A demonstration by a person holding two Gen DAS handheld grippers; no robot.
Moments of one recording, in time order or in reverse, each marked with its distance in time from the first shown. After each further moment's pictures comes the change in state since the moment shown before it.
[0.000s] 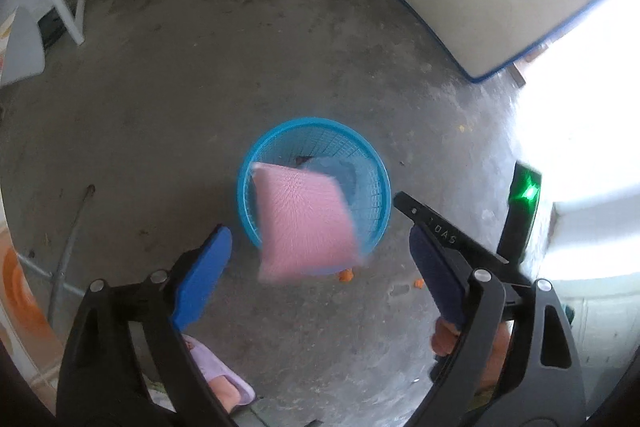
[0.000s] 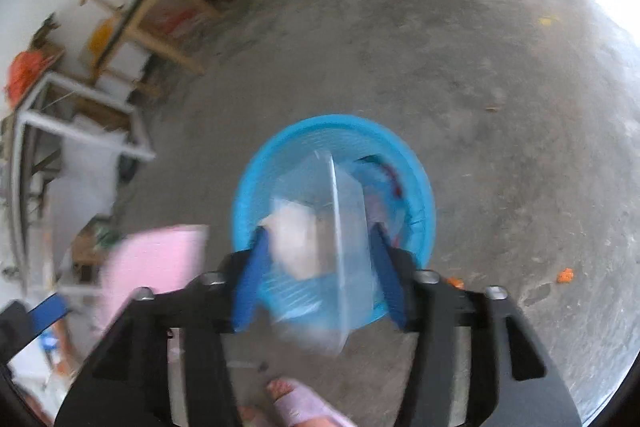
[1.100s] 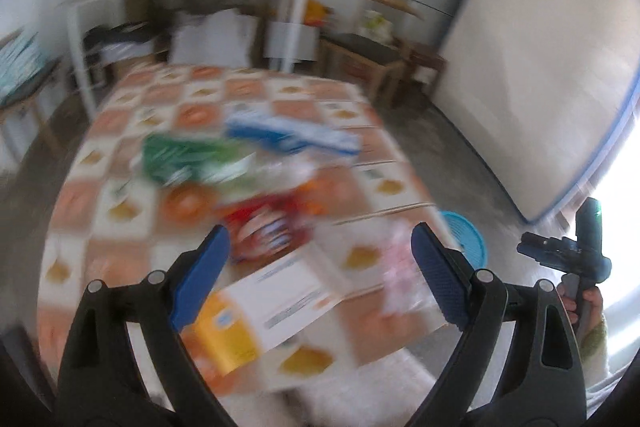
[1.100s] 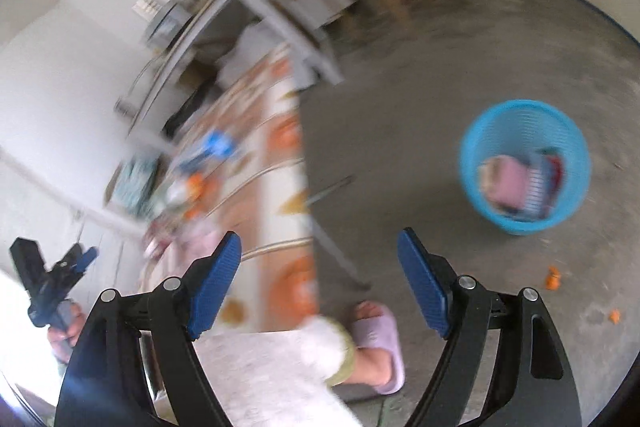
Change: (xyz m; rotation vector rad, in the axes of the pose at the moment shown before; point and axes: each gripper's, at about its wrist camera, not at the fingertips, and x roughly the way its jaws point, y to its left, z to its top) left arm -0.350 0.239 -0.354 -0.278 -0.640 0.278; right arm -0.181 0.178 -0.213 -0.617 0.126 0.531
